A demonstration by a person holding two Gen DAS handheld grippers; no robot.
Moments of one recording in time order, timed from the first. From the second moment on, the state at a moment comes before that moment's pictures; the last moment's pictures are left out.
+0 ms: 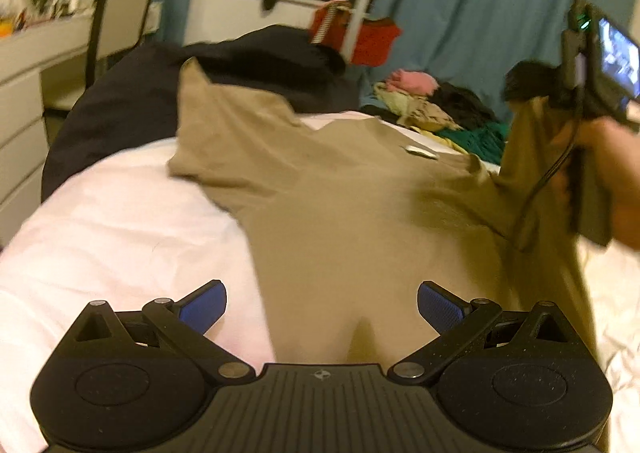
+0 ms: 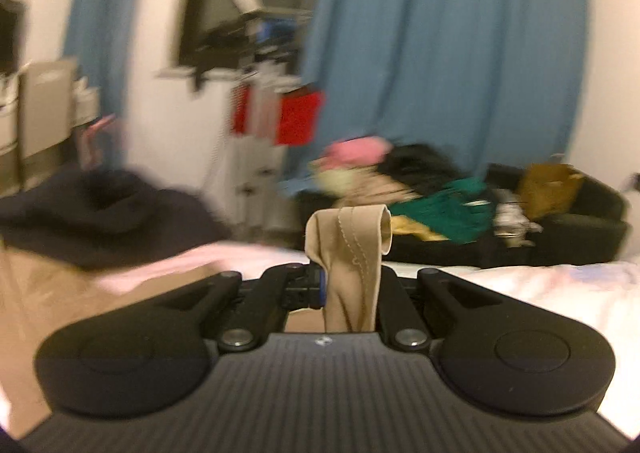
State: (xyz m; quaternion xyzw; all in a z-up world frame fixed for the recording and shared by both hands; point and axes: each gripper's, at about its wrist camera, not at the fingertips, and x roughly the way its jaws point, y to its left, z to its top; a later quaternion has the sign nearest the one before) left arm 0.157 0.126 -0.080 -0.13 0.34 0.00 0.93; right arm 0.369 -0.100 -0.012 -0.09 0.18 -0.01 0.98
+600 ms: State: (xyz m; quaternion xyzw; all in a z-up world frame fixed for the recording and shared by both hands) left arm 0.167 0.124 -0.109 -0.15 0.38 -0.01 0.91; right arm 0.308 -0.085 -0.024 0.02 0.22 0.11 0.97
